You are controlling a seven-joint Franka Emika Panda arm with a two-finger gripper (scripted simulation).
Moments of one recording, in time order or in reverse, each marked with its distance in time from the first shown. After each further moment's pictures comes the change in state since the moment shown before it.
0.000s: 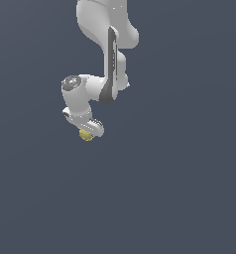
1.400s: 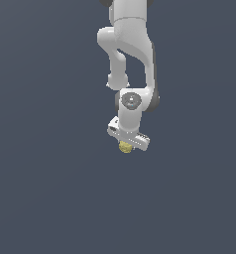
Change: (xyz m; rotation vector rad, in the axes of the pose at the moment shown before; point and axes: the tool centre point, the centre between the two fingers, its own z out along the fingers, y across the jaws) arm -0.052 -0.203 0.034 0.000 0.000 -0.003
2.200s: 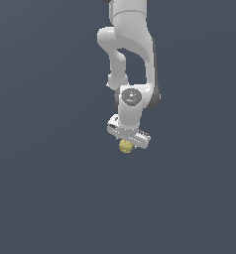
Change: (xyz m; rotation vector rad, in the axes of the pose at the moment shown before) arm 0.000 0.001 -0.016 -0.001 -0.001 -0.001
